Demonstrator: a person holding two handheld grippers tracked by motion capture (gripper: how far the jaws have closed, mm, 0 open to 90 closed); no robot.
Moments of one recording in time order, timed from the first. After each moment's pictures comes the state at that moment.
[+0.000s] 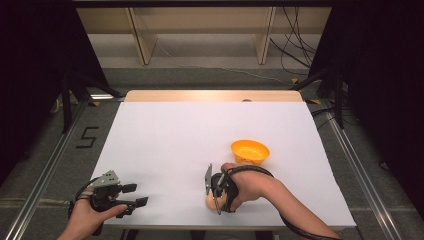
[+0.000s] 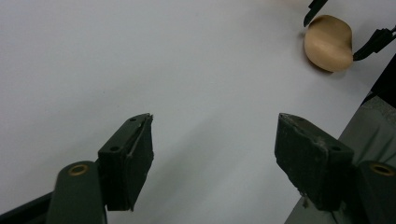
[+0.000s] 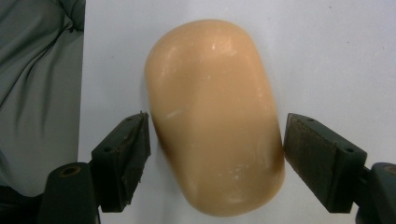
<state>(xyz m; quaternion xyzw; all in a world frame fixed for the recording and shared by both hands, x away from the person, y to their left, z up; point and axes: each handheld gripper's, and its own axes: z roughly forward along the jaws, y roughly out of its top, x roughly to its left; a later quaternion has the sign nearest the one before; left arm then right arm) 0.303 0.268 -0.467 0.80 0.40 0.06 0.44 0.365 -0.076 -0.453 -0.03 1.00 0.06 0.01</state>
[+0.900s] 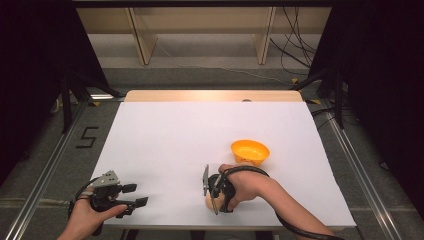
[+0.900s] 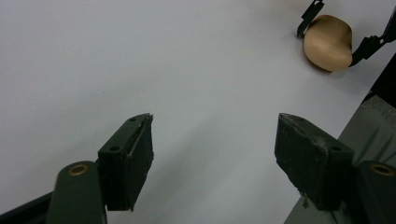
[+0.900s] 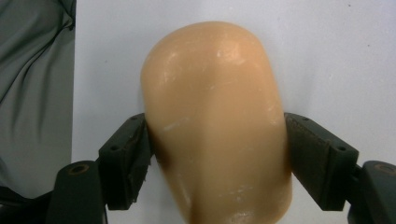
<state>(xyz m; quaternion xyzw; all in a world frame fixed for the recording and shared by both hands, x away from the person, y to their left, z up) 0.303 0.268 -0.467 0.80 0.40 0.06 0.44 0.368 -0.069 -0.461 -0.03 1.00 0.04 -0.01</state>
